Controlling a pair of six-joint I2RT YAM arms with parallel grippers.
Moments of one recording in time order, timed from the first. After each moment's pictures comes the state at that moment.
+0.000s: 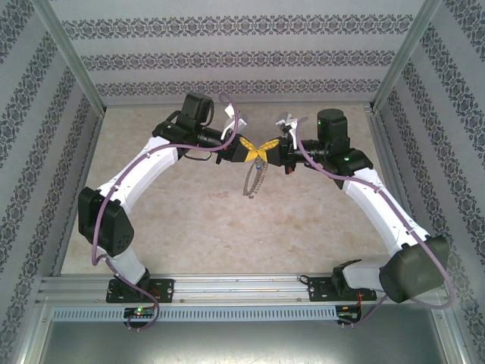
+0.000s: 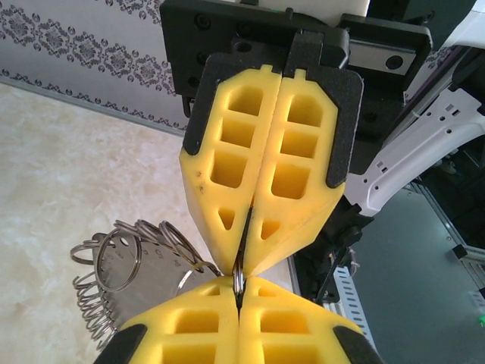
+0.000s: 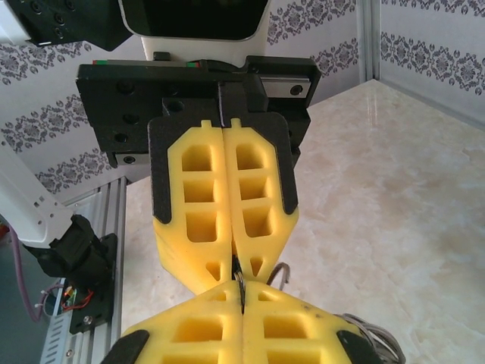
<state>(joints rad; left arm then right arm) -0.45 1.71 1.61 -0.57 1.16 0.25 0.32 1.30 1.17 -0.31 -1.00 -0.08</state>
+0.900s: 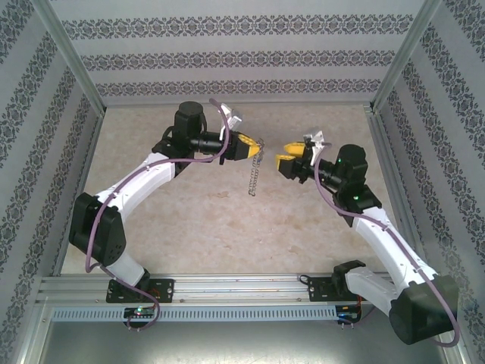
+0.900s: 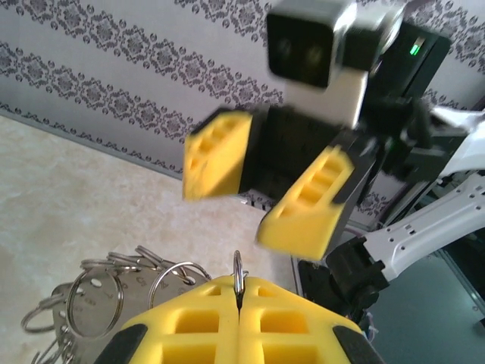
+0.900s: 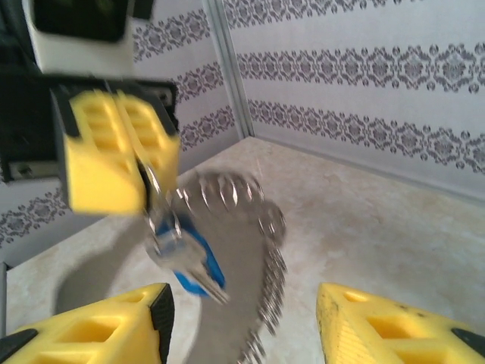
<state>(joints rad) -0.45 1.61 1.32 0.07 1.10 -0.19 0.26 1.01 0.71 0.17 -0.70 0.17</state>
